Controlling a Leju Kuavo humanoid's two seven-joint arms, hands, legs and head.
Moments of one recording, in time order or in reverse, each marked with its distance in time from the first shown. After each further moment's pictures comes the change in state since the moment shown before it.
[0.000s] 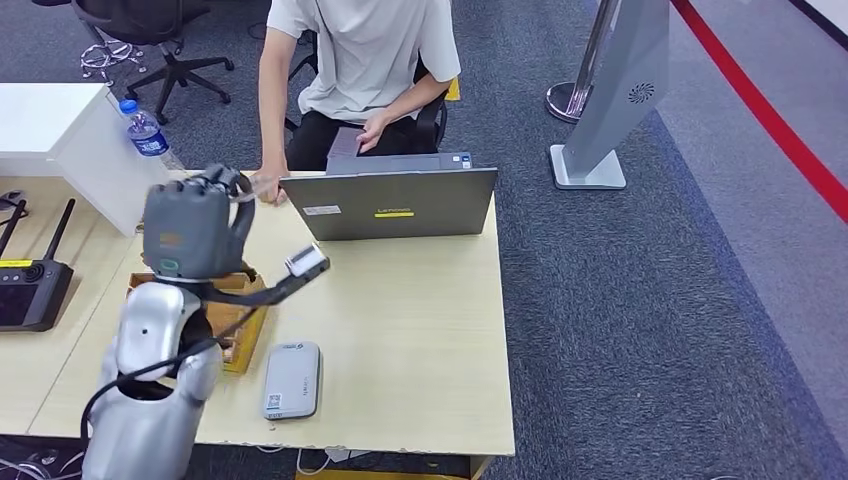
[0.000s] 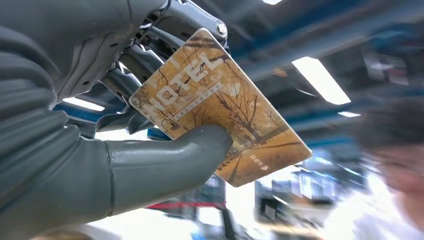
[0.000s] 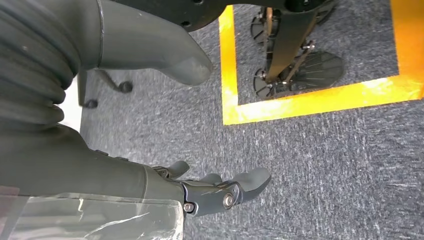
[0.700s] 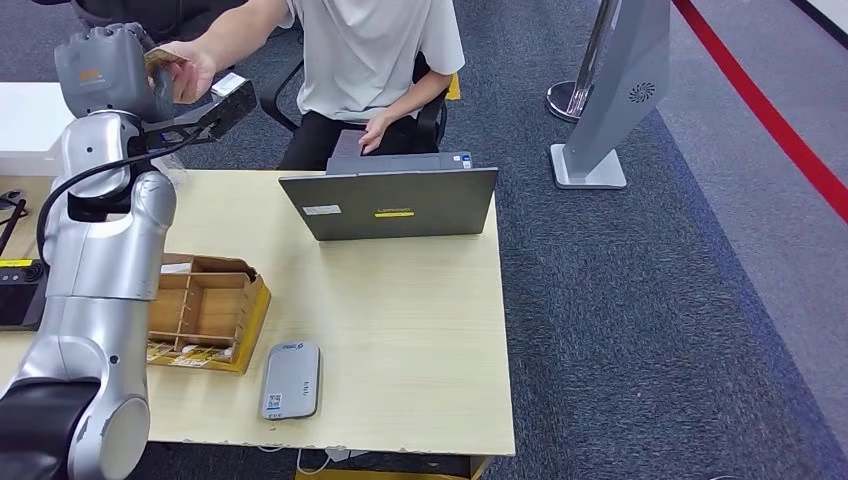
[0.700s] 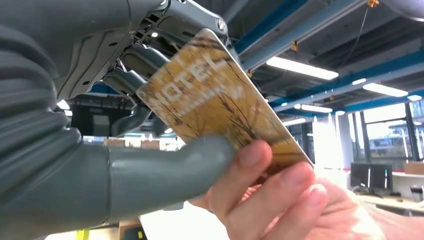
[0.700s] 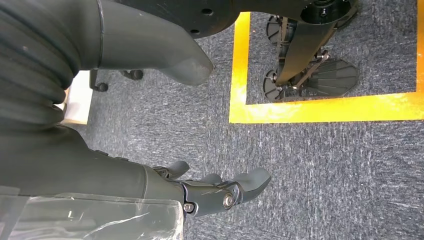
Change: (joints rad) left arm -0.563 0.025 0.148 0.601 -0.012 -0.097 0.187; right arm -0.010 -0.001 0.036 0.015 0.062 0.021 0.018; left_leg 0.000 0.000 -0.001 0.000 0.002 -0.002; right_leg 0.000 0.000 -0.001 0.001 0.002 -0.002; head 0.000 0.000
